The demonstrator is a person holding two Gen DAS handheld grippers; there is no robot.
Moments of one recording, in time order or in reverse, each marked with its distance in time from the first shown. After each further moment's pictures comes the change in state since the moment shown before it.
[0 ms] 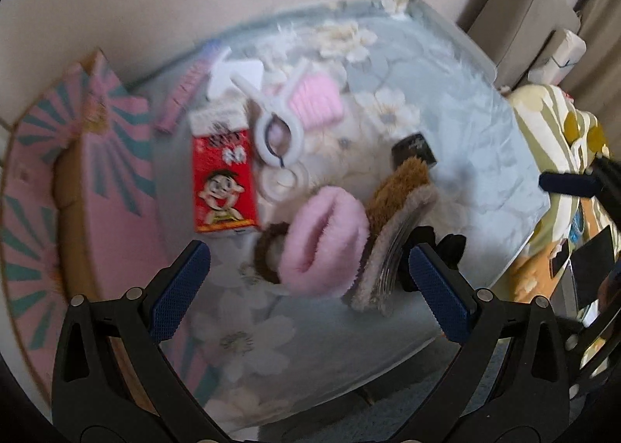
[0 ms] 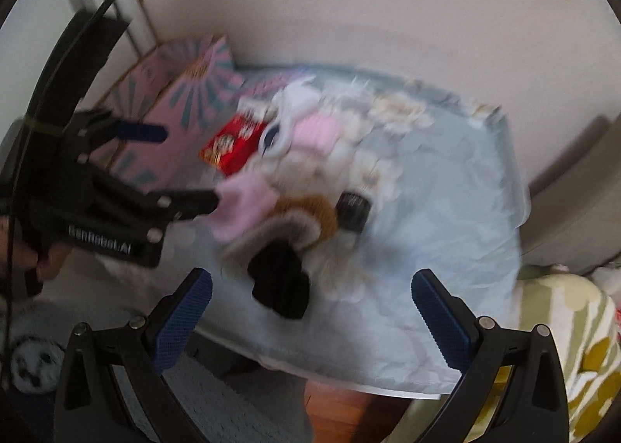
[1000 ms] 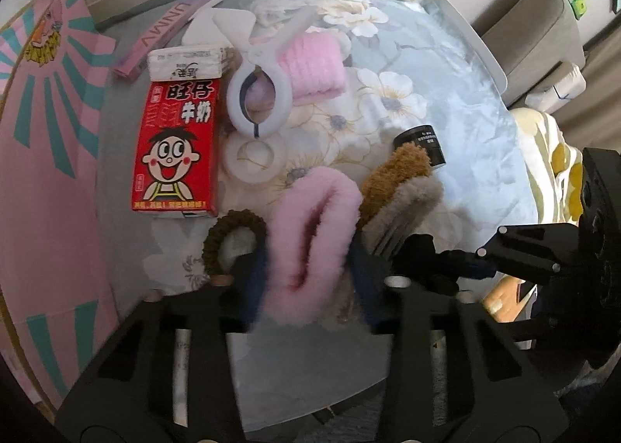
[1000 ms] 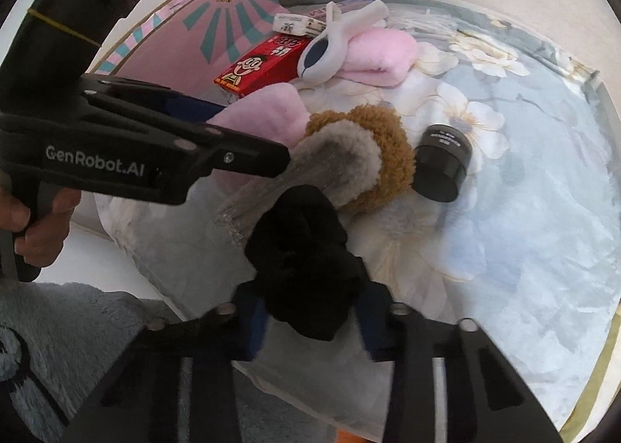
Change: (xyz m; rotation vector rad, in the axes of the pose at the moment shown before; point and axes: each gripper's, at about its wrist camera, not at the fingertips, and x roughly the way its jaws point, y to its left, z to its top) left arm 0.035 0.009 -0.009 -0.155 0.028 -0.120; right arm 0.088 -0.012 -0.002 -0.091 0.061 0.207
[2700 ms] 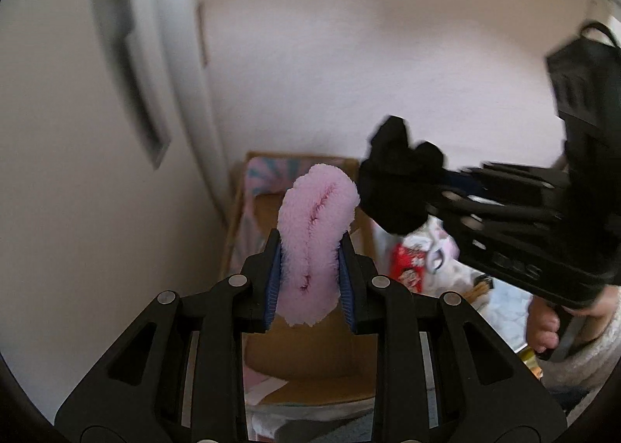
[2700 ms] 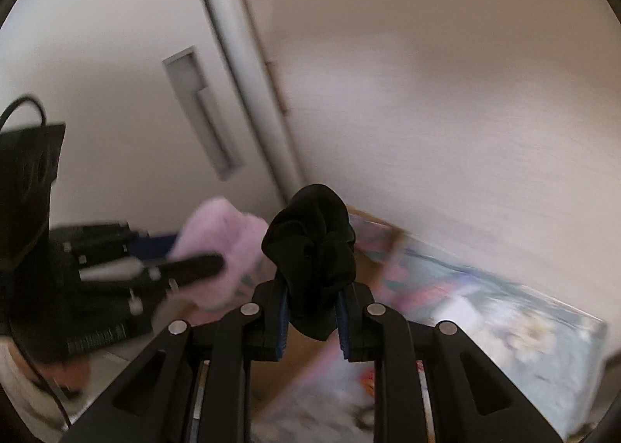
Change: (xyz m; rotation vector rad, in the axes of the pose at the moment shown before) left arm -0.255 0.142 -0.016 -0.266 -0.415 0.299; right arm -0.095 0.154 0.235 -0.177 -0.334 0.121
